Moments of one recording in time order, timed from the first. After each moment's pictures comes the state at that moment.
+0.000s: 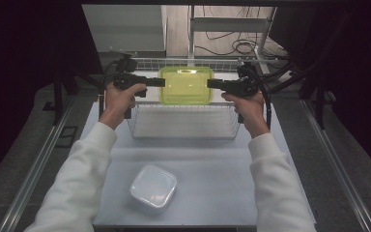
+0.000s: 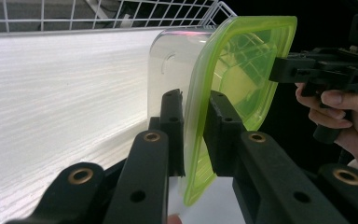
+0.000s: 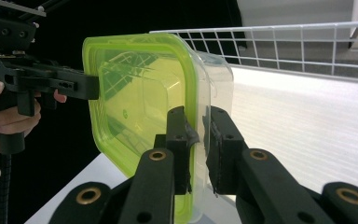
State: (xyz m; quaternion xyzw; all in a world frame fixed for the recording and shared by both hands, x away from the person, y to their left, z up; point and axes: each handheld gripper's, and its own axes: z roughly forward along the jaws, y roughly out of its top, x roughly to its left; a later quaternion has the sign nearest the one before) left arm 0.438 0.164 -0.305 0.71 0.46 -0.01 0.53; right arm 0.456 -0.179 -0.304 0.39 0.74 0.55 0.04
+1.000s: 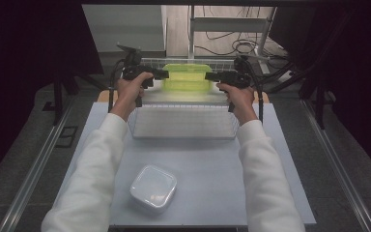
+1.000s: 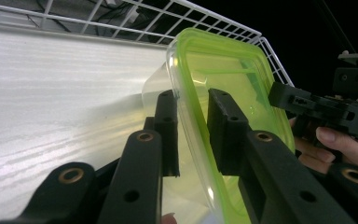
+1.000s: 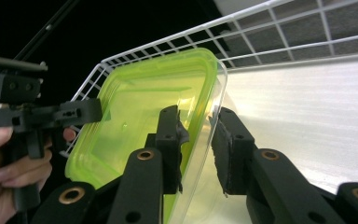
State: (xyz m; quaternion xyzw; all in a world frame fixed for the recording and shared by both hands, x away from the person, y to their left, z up) left arm 0.503 0.166 -0.336 0.65 0.54 -0.08 0.53; right arm 0.513 -0.173 -0.328 0.51 0.67 0.54 -0.03
